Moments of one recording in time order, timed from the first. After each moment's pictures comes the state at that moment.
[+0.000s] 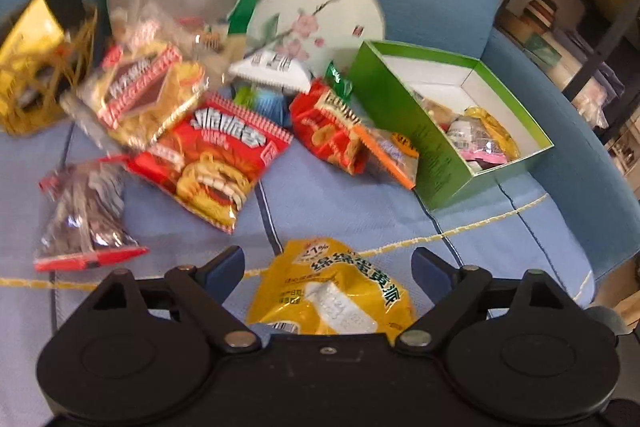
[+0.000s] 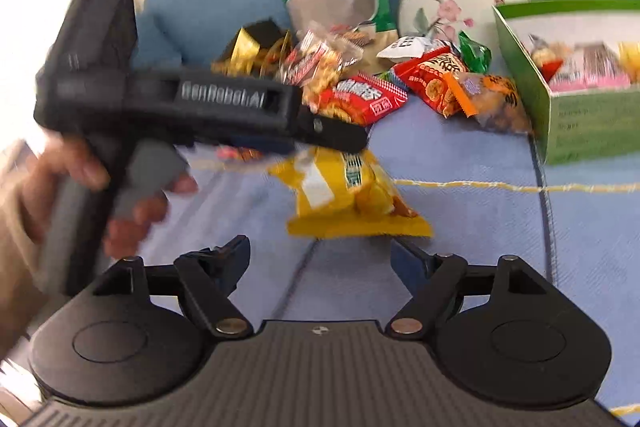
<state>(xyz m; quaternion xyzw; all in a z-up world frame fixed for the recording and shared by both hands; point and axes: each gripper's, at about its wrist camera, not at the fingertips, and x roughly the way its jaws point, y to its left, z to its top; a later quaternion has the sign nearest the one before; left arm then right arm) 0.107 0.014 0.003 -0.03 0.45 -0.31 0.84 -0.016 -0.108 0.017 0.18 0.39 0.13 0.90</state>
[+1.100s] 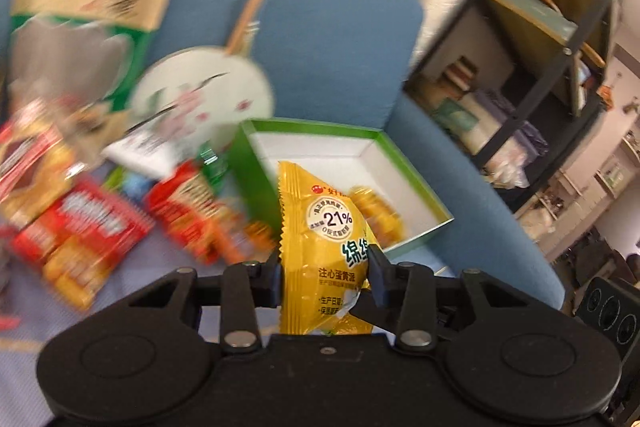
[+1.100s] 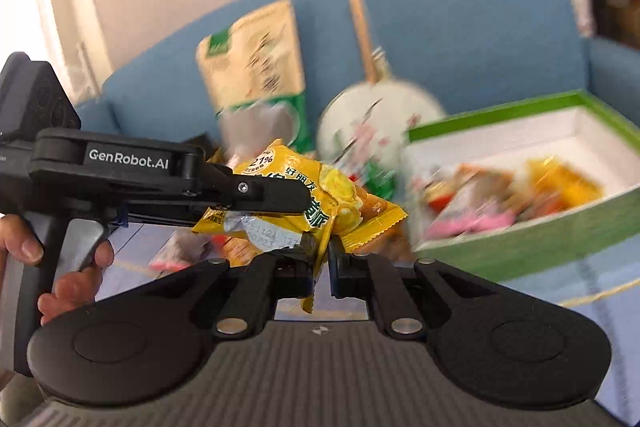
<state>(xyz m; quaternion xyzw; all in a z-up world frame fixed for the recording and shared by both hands) 0.099 -0.053 0.061 -0.11 0.37 -0.40 0.83 -0.010 -0.189 0.062 0.13 0.26 0.03 0.96</state>
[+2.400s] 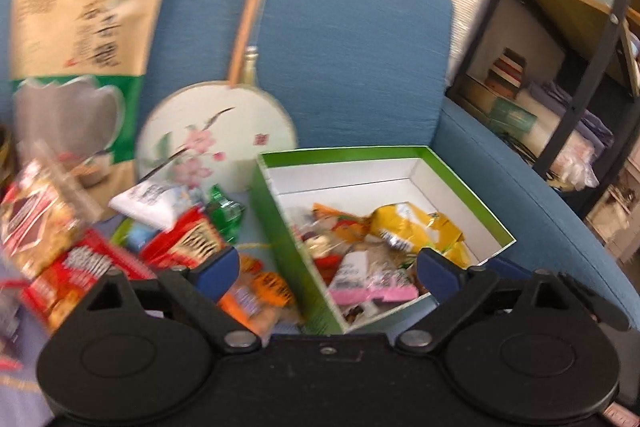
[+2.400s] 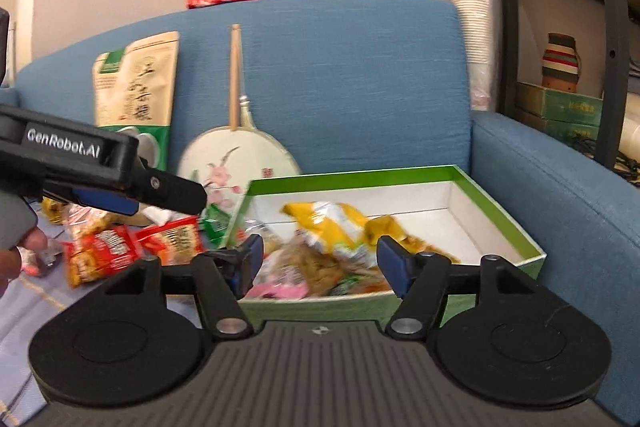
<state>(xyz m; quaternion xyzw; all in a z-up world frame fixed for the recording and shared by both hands) 0.099 -0.105 0.058 -0.04 0.34 -0.30 0.89 -0.016 -0.250 0.056 0.02 0.23 -0.08 0.97</state>
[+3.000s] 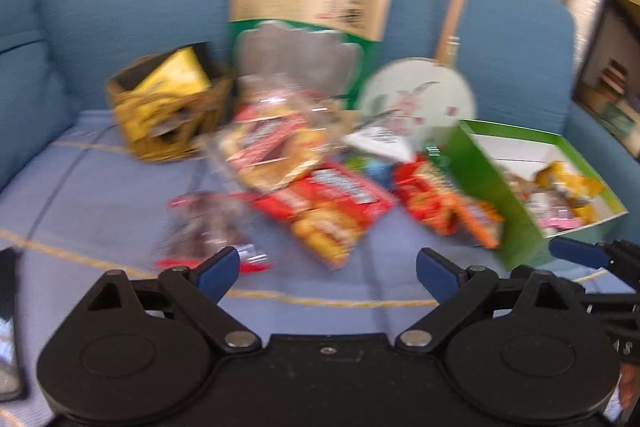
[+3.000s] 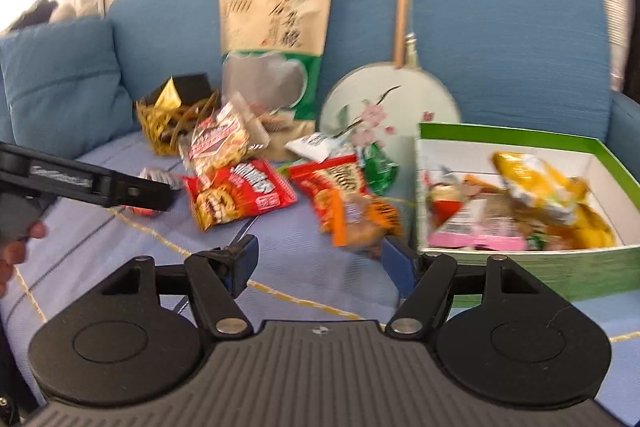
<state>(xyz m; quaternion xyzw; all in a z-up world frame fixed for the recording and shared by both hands) 0.067 0.055 0.015 -0.03 0.34 -0.15 0.93 0.021 -0.140 0.036 0.00 0.32 0.05 0.95</state>
